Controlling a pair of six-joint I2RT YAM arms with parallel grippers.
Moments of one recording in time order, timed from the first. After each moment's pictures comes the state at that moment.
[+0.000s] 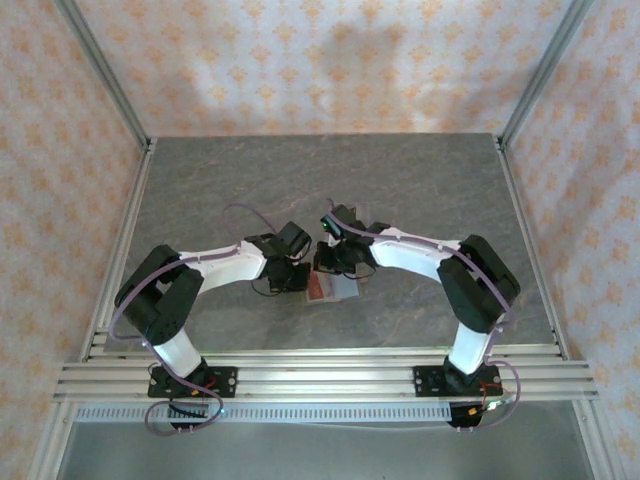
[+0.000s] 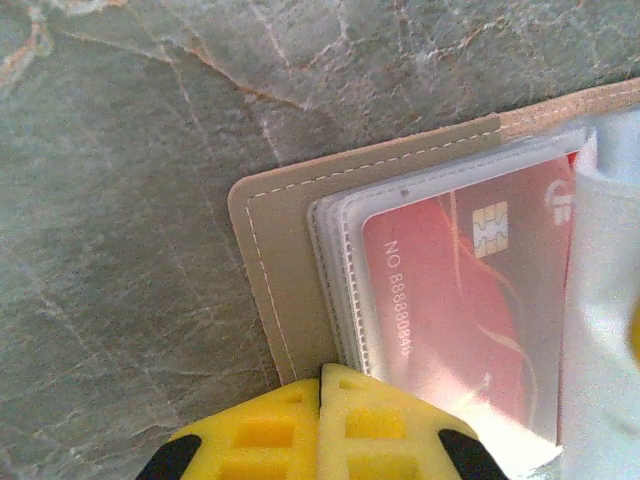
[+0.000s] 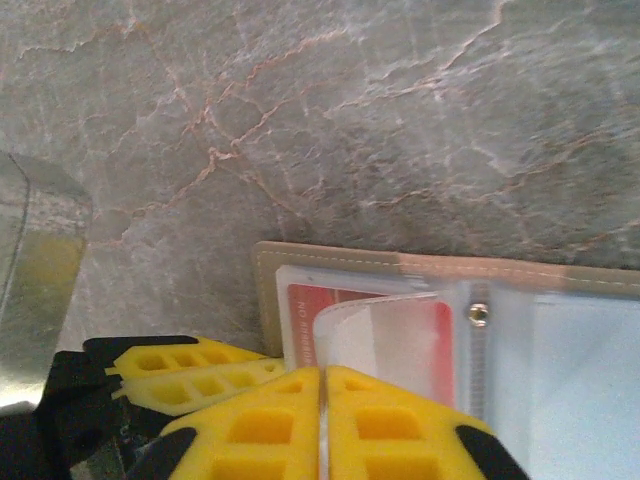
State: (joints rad) left arm -0.63 1.68 0.91 -0.49 0.17 -0.70; right arm 0.75 1.77 1.11 -0.38 -0.30 0.80
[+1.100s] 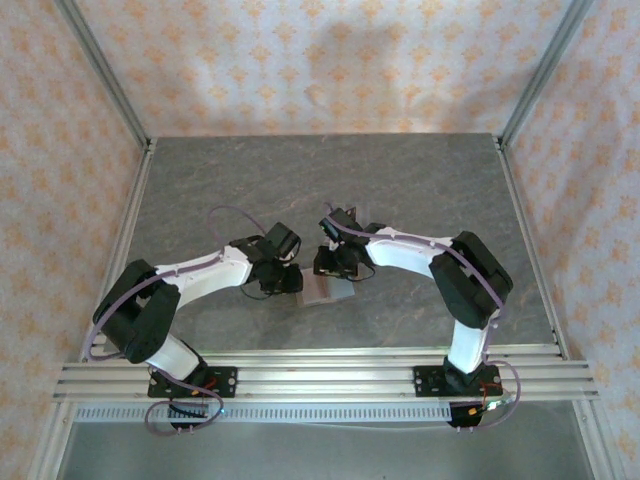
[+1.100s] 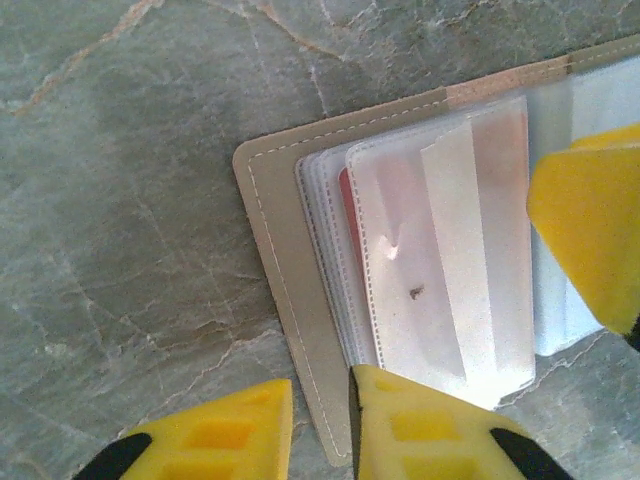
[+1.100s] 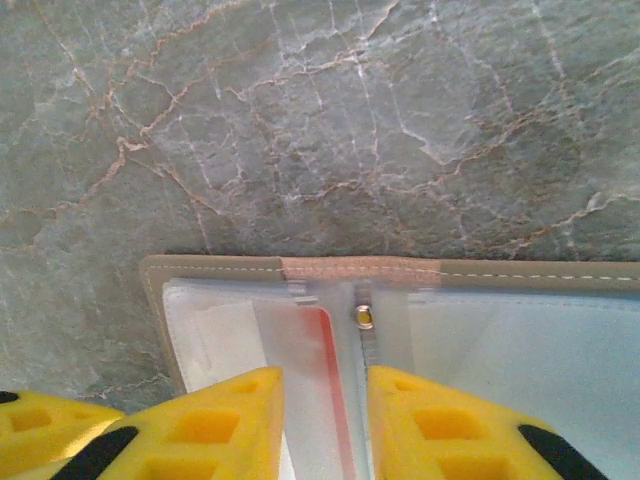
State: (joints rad) left arm -0.61 1.54 0.86 -0.55 0.18 -0.70; right arm 0.75 1.81 1.12 -0.45 -0.25 0.76
